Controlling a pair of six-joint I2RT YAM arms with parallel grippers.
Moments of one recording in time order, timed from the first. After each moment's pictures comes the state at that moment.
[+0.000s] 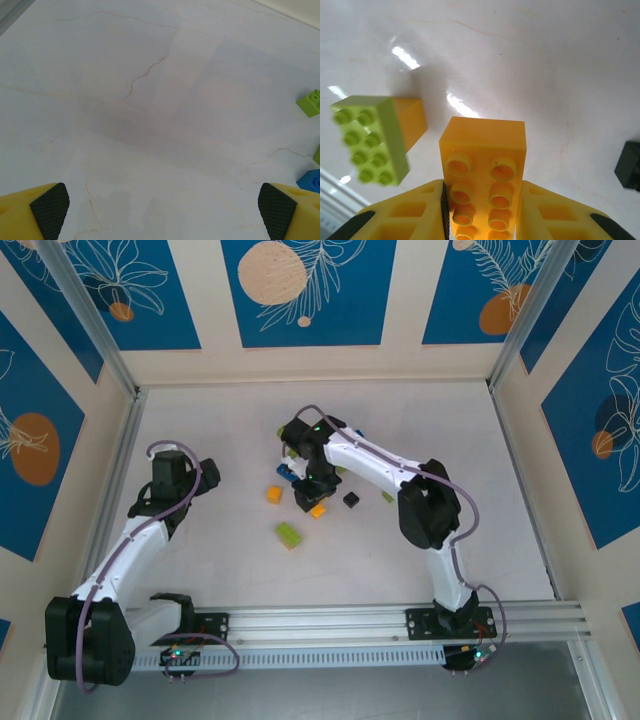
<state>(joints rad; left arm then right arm) -0.09 1.08 0.67 -0.28 -0.18 -0.44 0.79 2.07 1.86 -1.31 -0.19 0.07</state>
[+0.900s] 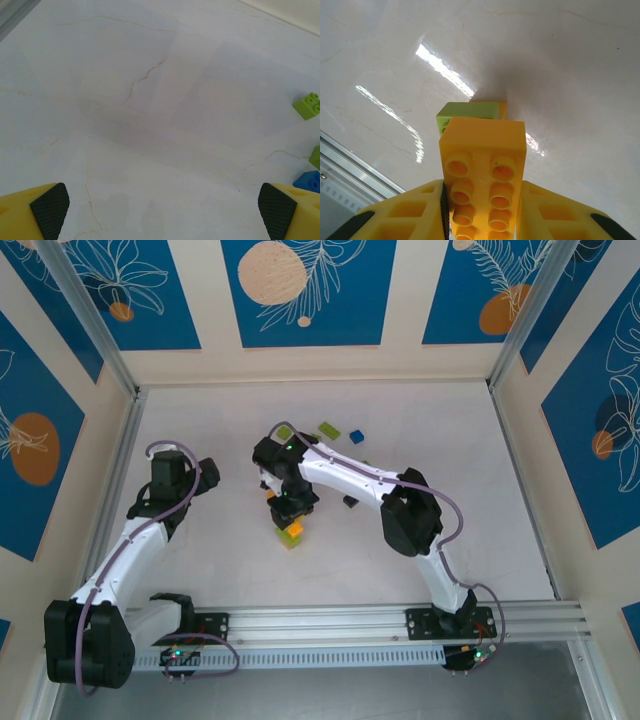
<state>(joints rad) -0.09 1.06 0.67 -0.28 -0.18 -0.44 0.94 2.16 1.95 -1.34 -0.23 0.25</state>
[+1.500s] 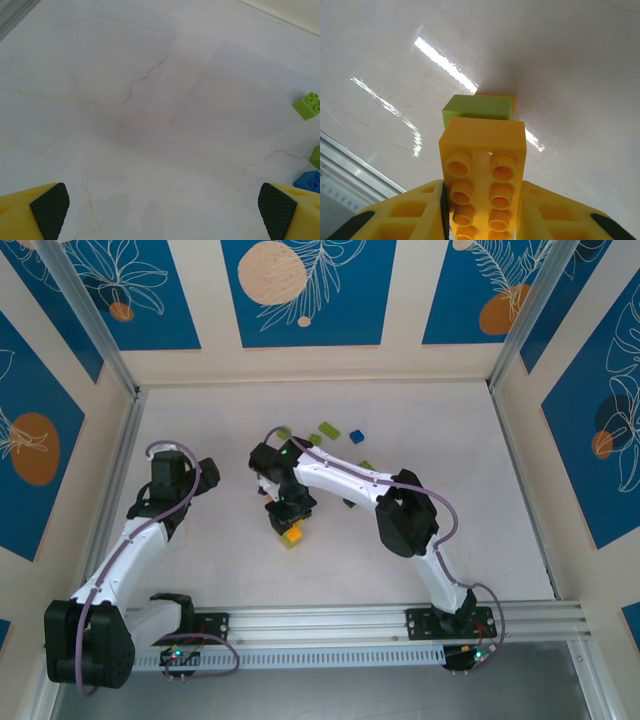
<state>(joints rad) -0.09 1.06 0.67 -0.28 -0.18 -0.44 0.96 2.19 1.96 -1.35 -0.23 0.26</state>
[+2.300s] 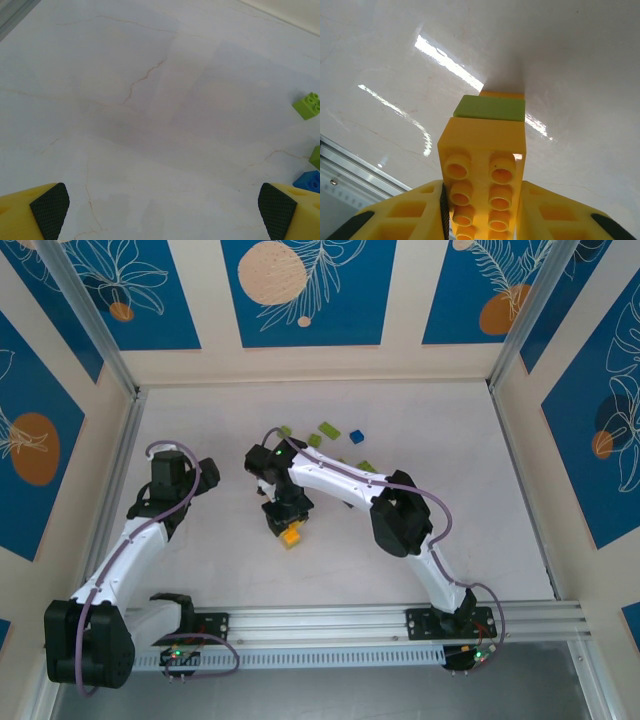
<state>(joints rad) -0.09 1.06 0.67 -0.28 -0.18 -0.44 0.97 2.24 2.02 -1.40 -0.23 0.36</state>
